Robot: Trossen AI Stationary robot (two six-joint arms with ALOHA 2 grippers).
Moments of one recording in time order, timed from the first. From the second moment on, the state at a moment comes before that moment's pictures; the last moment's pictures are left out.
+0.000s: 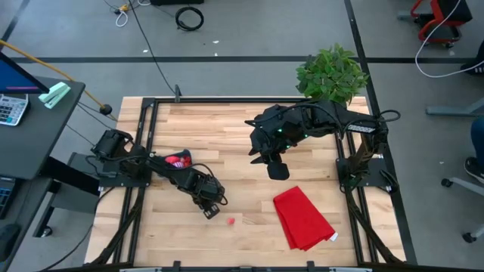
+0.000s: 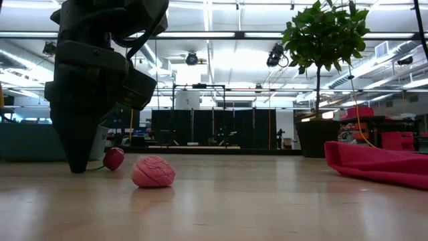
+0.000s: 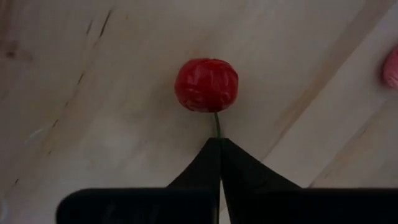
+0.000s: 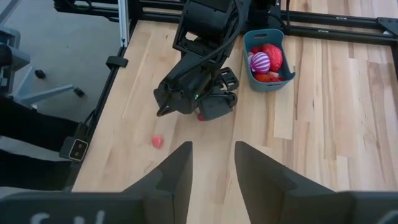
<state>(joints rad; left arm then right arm) -0.32 1.76 0.94 -0.50 0.11 -0.98 0.09 1.81 2.27 -1.26 -0.13 -0.01</state>
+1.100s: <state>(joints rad) -0.04 1.70 1.20 -1.42 -0.08 -0.51 0.09 1.81 2.27 -1.22 -0.13 0.01</state>
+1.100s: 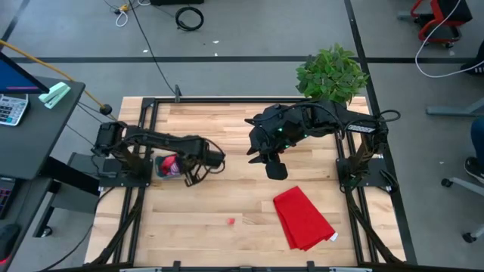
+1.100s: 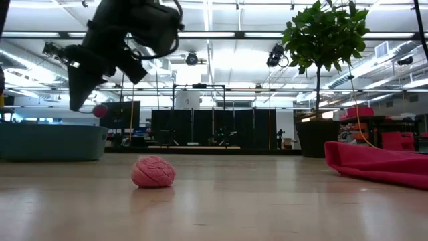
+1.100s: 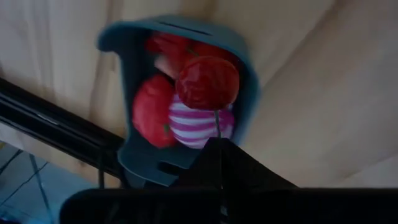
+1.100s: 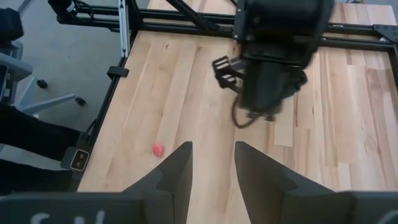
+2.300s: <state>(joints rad) 0.11 1.69 1.07 -1.51 -0.01 -0.27 0.09 1.81 2.27 -1.23 -0.13 0.04</state>
